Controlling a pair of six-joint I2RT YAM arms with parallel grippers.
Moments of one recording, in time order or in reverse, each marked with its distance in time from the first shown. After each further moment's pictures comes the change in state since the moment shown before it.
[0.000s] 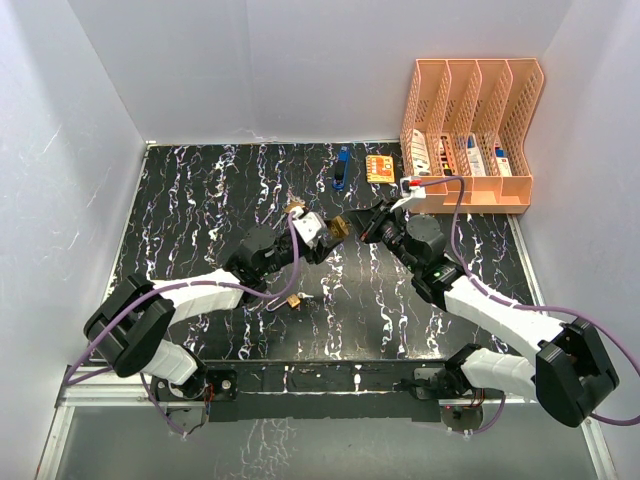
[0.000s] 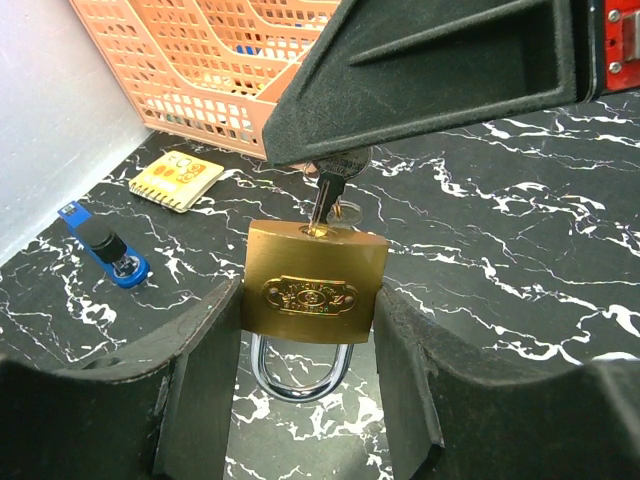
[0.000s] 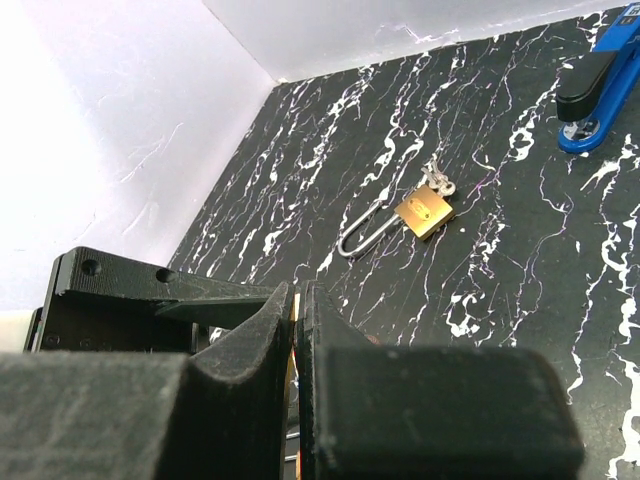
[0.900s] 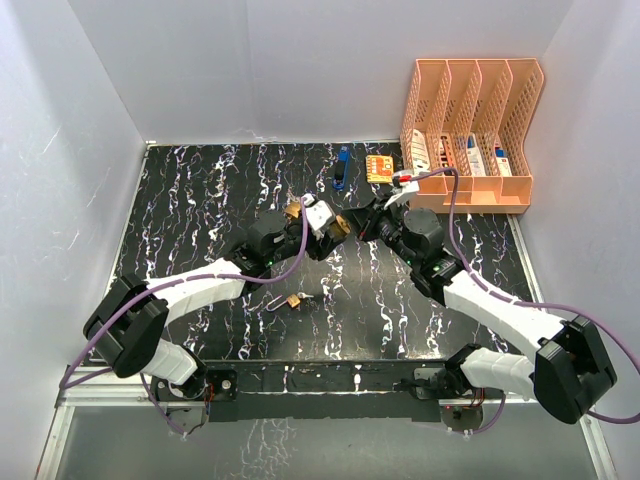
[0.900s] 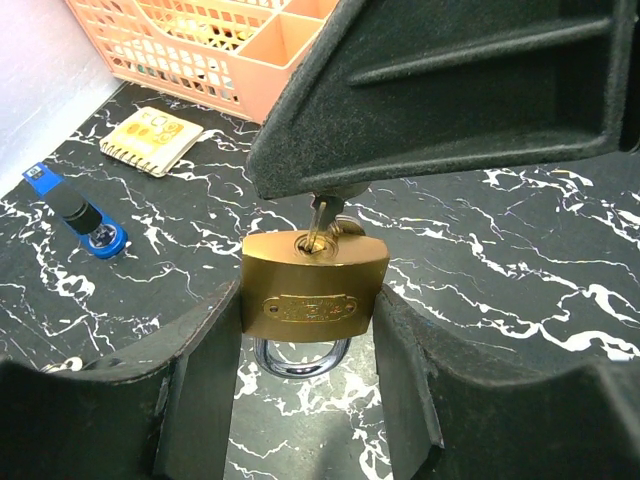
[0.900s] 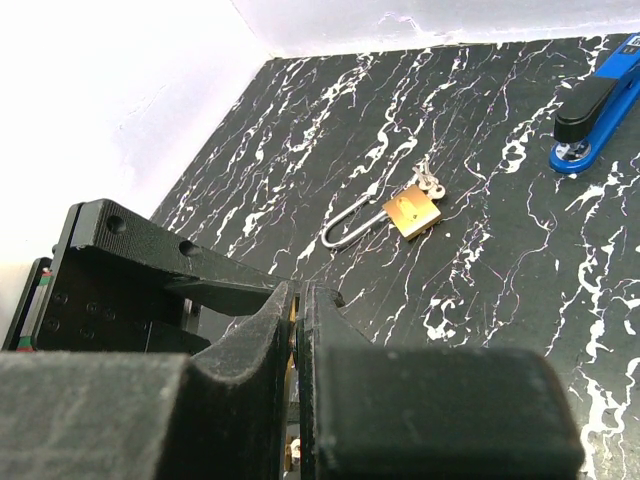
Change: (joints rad) left arm 0.001 -0.006 0.140 -0.295 0.013 -0.014; right arm -0.005 0.017 0.051 -0.061 -0.063 -0.132
